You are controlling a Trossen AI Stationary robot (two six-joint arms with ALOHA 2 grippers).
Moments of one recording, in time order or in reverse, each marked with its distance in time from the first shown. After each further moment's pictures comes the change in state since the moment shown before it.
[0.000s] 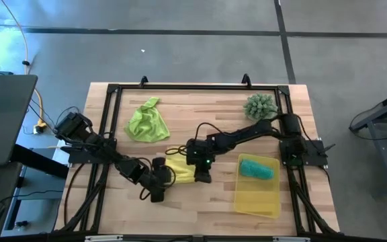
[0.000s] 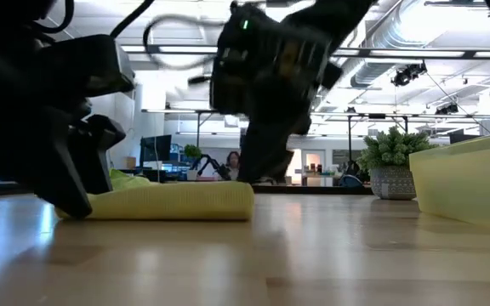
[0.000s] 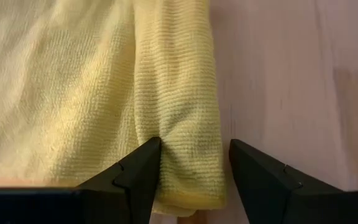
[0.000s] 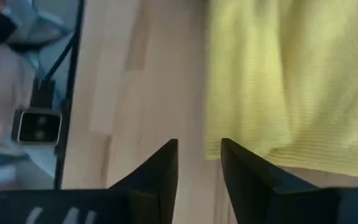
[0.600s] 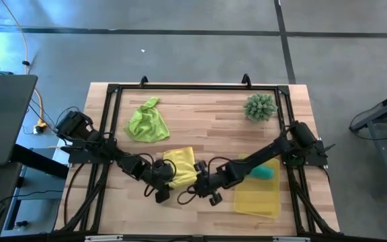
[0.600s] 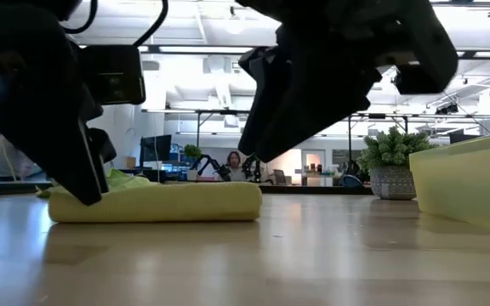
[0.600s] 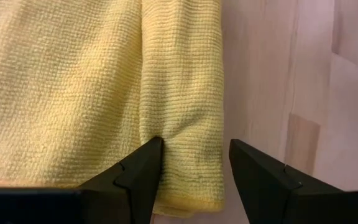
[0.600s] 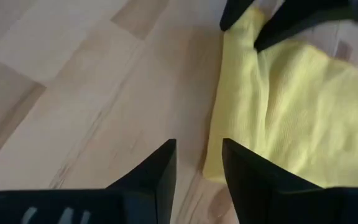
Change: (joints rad) left arm 0.078 0.001 -0.001 0.070 0.146 -0.257; right arm 0.324 -0.089 0.002 -0.046 0.765 -0.443
